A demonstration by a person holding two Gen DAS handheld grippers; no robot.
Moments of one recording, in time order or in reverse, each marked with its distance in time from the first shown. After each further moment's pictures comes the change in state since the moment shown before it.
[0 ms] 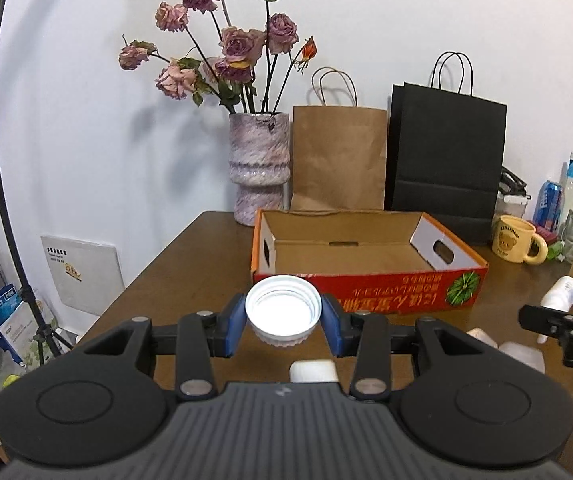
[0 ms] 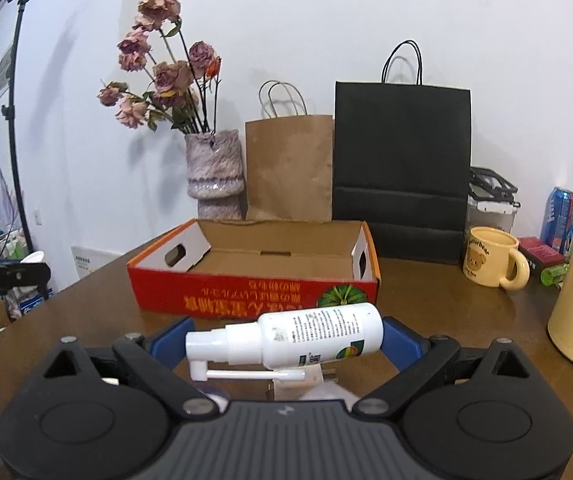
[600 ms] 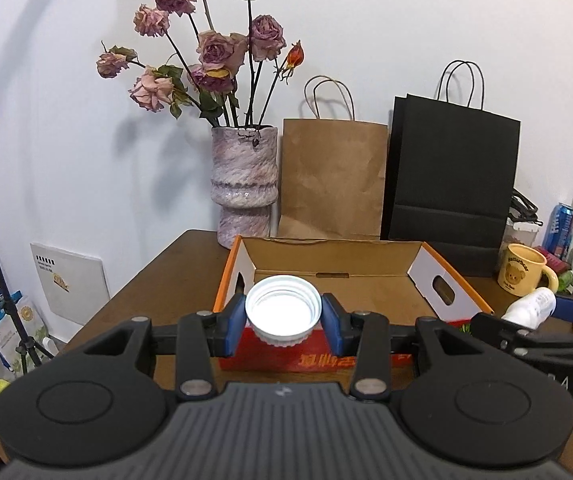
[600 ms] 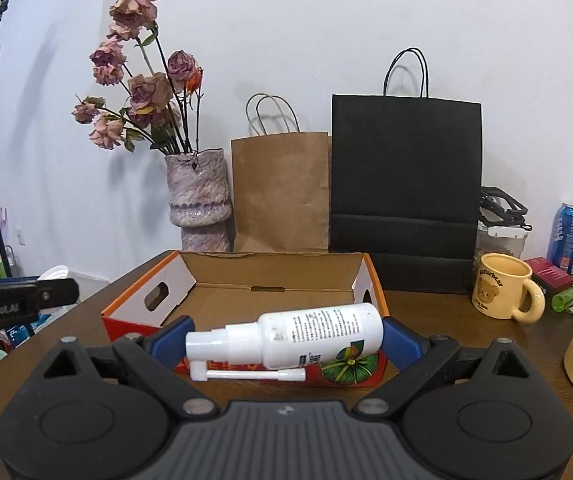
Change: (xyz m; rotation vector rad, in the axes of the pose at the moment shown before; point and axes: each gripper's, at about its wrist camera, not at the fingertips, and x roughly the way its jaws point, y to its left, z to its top) left arm 0.057 -0.035 0.035 -0.030 -0.017 0.013; right arm 0.056 0.007 0.040 0.025 -0.027 -0.033
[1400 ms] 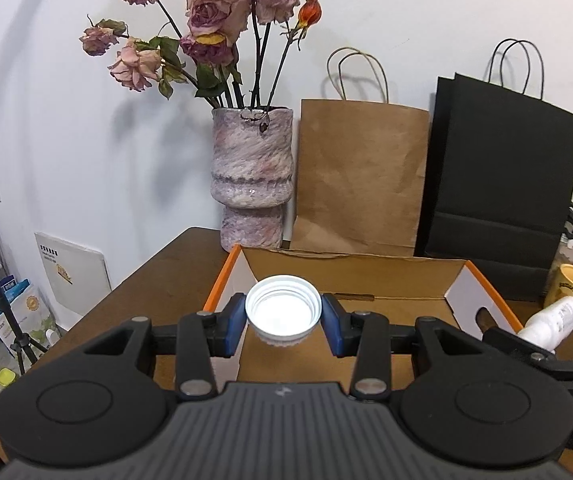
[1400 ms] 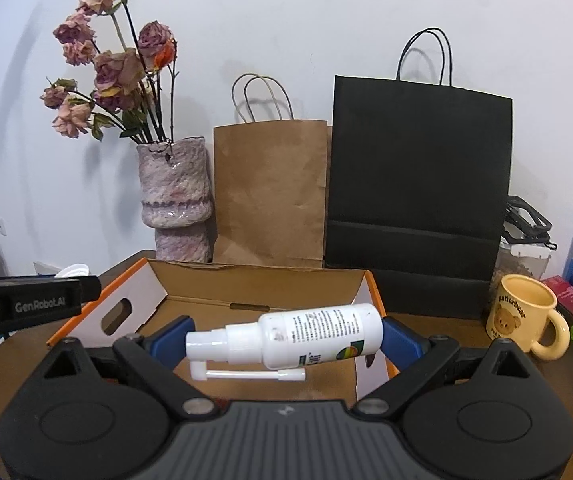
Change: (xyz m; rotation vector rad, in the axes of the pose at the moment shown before) left arm 0.106 -0.021 0.031 -0.034 0.048 0.090; right arm 0.091 -0.004 0.034 -0.030 0.037 -0.032
